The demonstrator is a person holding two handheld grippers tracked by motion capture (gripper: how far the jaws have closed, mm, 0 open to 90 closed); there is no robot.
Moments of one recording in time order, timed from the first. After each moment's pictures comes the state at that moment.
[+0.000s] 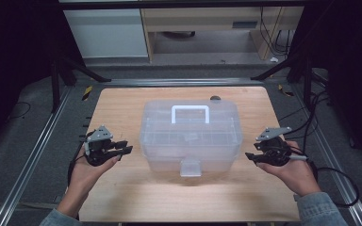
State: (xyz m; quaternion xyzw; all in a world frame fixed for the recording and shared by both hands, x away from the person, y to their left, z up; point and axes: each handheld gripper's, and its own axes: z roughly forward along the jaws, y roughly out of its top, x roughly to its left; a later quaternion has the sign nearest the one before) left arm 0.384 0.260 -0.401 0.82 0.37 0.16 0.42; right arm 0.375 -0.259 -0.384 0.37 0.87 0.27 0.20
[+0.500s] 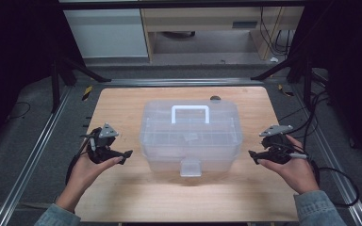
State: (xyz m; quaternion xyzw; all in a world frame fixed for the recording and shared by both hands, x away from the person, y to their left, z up) left arm 0.407 0.258 -0.417 0.85 0.38 0.20 0.31; right arm 0.388 -0.271 -0.395 0.43 0.84 0.24 0.24
